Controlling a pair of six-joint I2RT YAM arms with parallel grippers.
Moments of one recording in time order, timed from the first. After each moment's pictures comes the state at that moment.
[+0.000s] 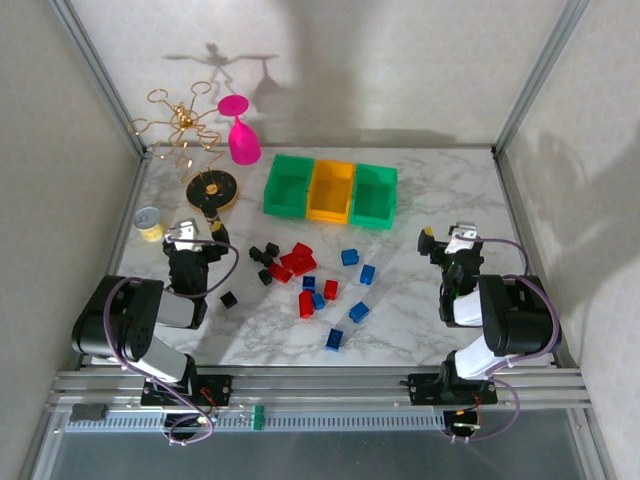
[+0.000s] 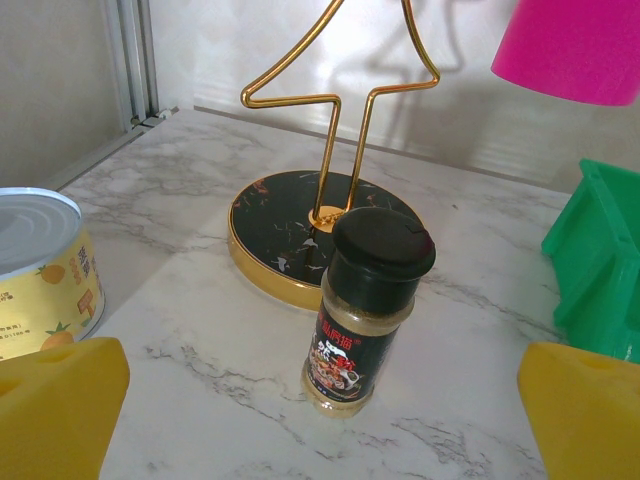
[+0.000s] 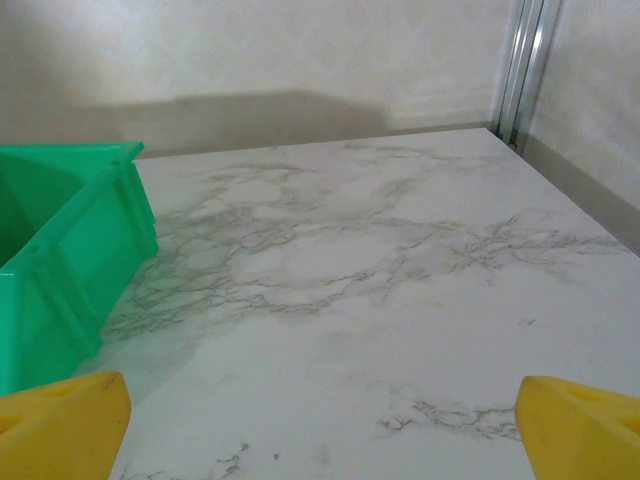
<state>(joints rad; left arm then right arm) -0.07 1.54 0.22 1.20 -0.25 -0.18 0.02 1.55 0.21 1.17 0.08 0.07</state>
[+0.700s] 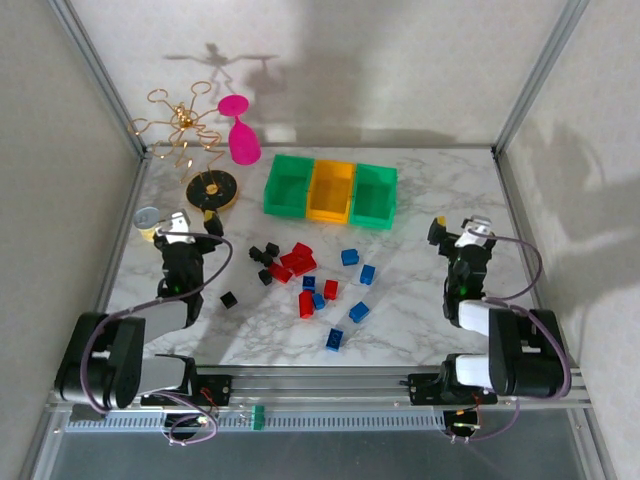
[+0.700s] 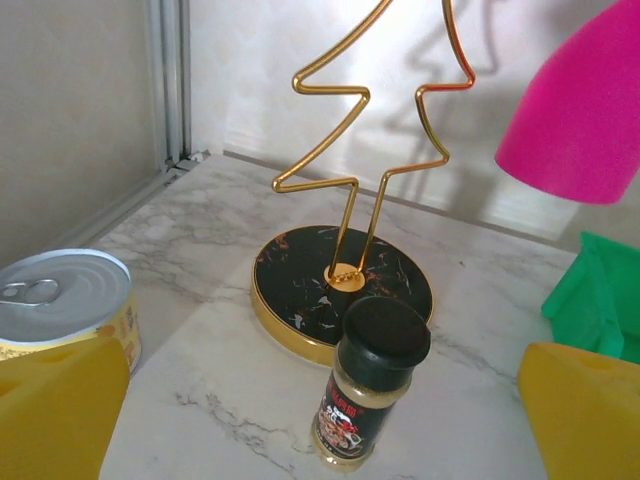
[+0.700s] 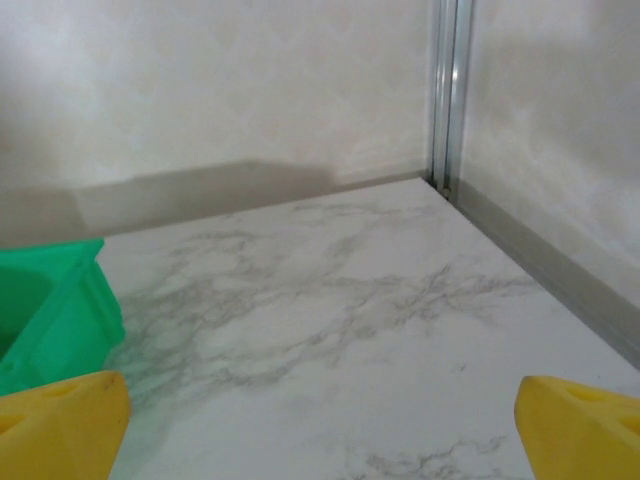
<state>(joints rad) -0.08 1.25 0.28 0.88 -0.33 -0.21 0.02 1.28 0.26 0.93 0.20 0.14</state>
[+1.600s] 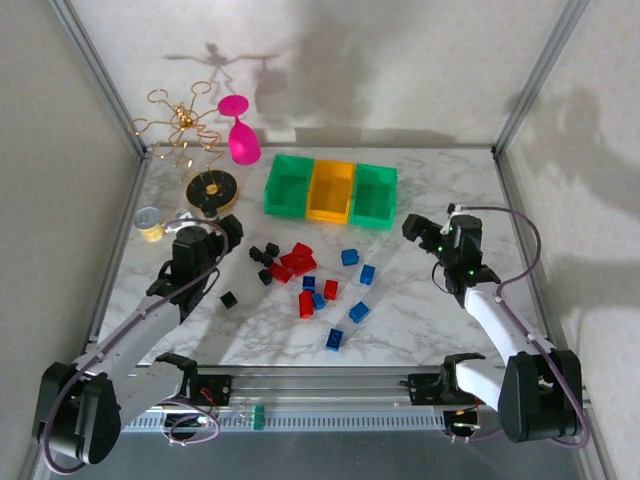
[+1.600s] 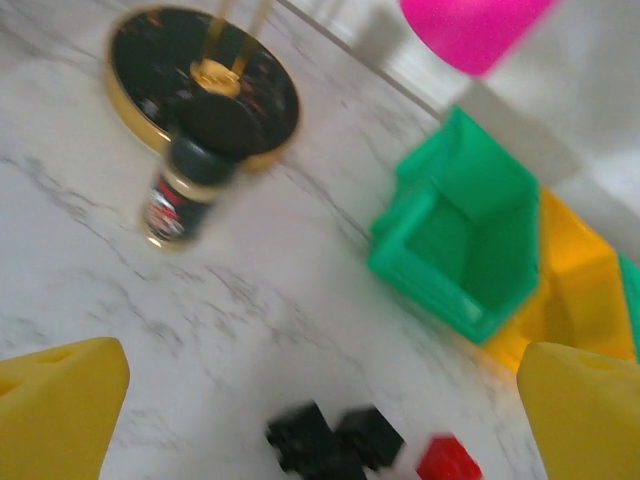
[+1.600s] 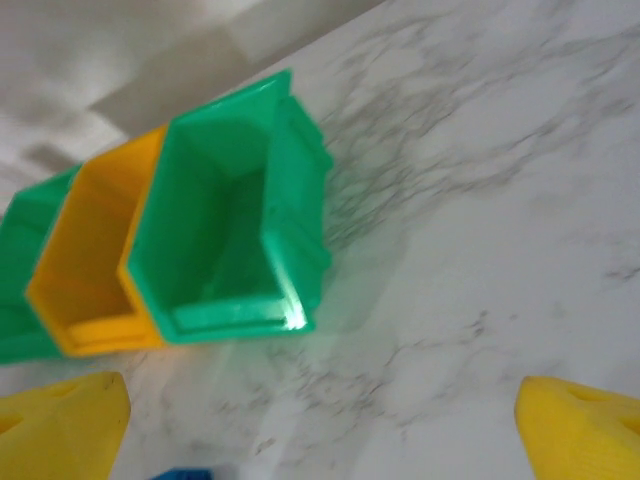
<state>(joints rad) -0.28 1.01 0.54 0.01 -0.23 -0.72 0.16 1.09 0.59 -0.01 -0.09 0.51</state>
